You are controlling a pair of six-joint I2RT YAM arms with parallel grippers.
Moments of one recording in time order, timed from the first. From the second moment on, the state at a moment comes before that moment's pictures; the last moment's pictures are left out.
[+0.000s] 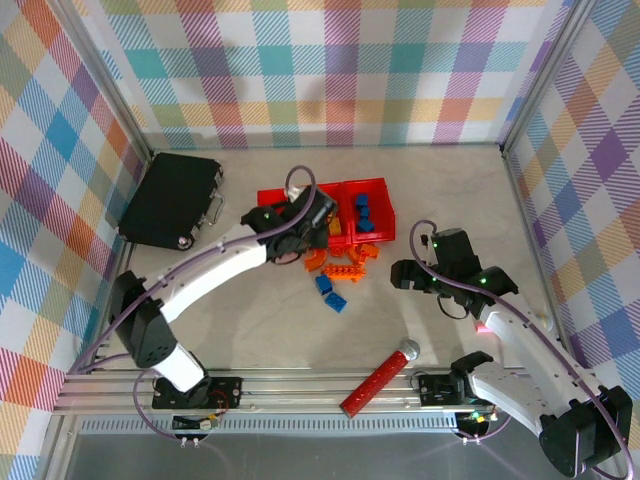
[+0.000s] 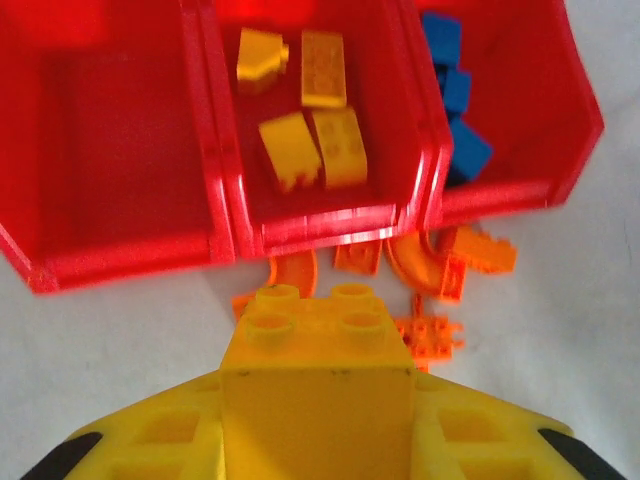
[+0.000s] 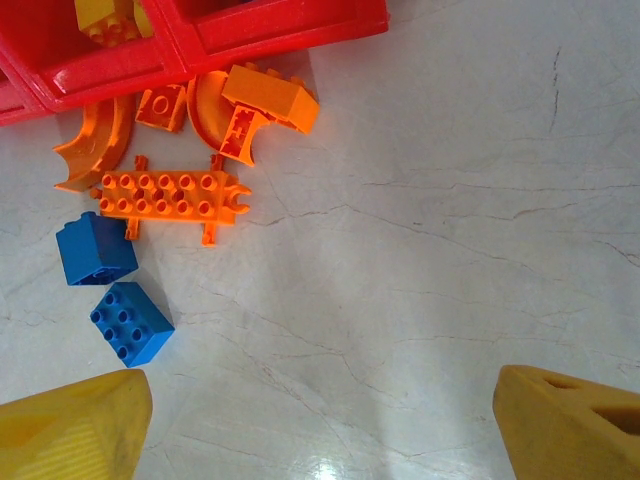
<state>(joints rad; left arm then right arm) -0.81 1.62 1.50 -0.84 -0.32 -0.70 0.41 0.91 0.75 -0.76 -0.08 0.42</state>
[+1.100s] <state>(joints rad) -0.60 2.17 1.88 -0.67 -0.12 -0.58 0.41 0.88 0.73 -0.77 -0.08 0.41</state>
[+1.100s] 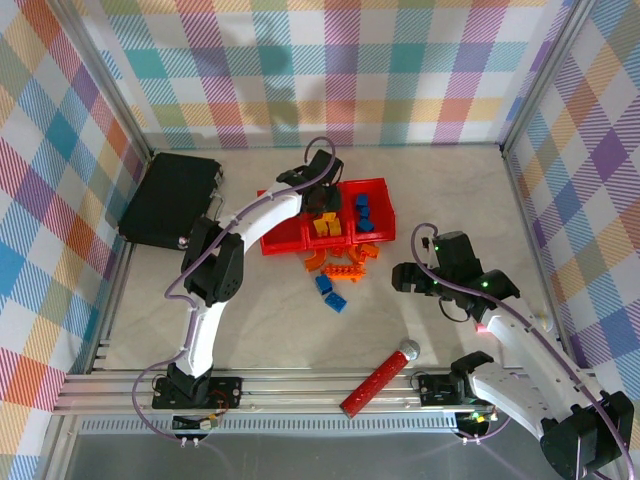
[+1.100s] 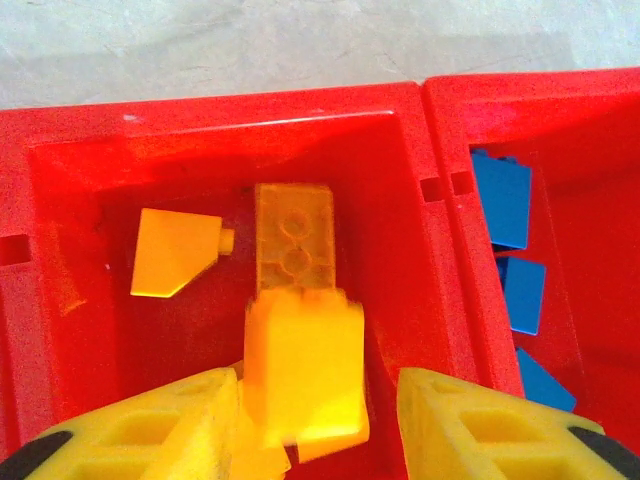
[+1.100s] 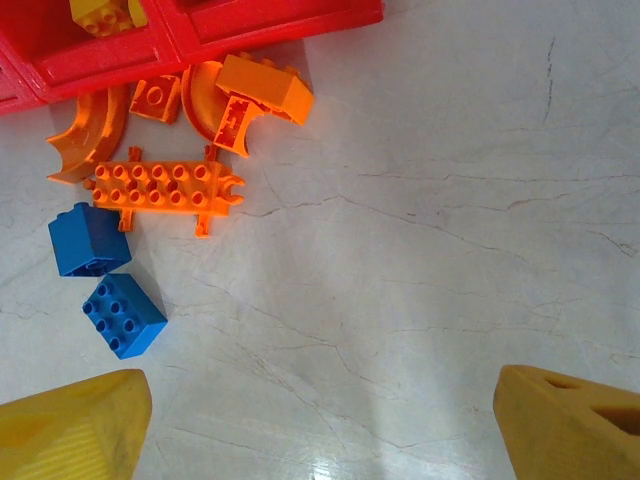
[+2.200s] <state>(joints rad) -0.60 1.25 1.11 -0.40 -0.17 -0.52 0.59 1.19 0.81 -0.73 -0.31 0.34</state>
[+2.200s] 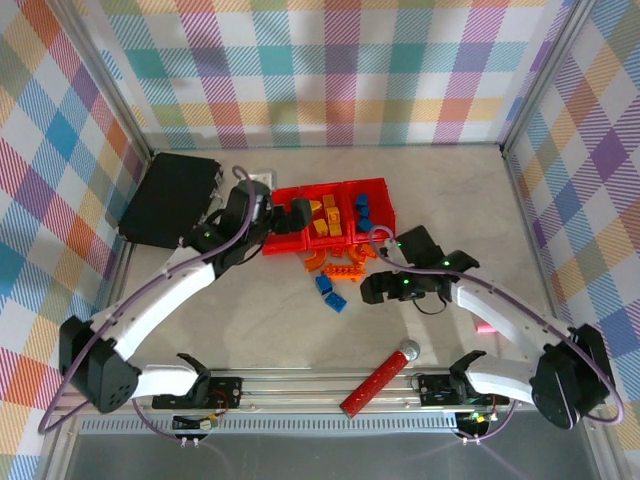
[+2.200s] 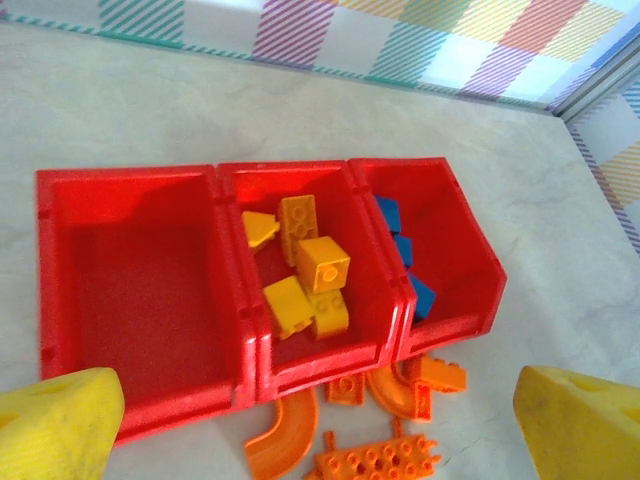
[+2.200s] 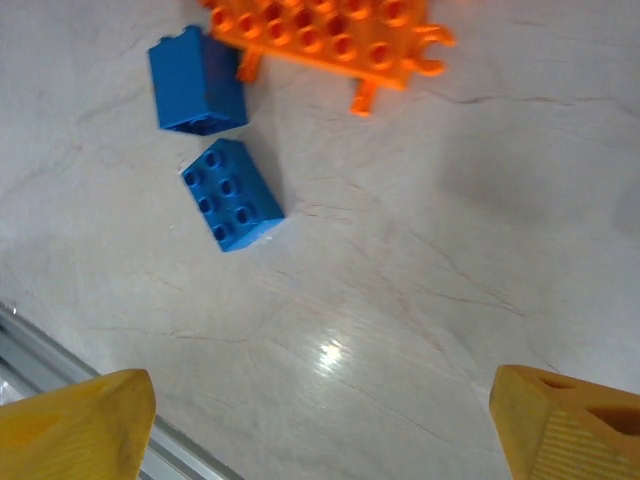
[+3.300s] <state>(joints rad) -0.60 0.52 0.71 -0.66 -0.53 -0.64 0.94 1.85 1.25 -0.82 0.03 0.04</state>
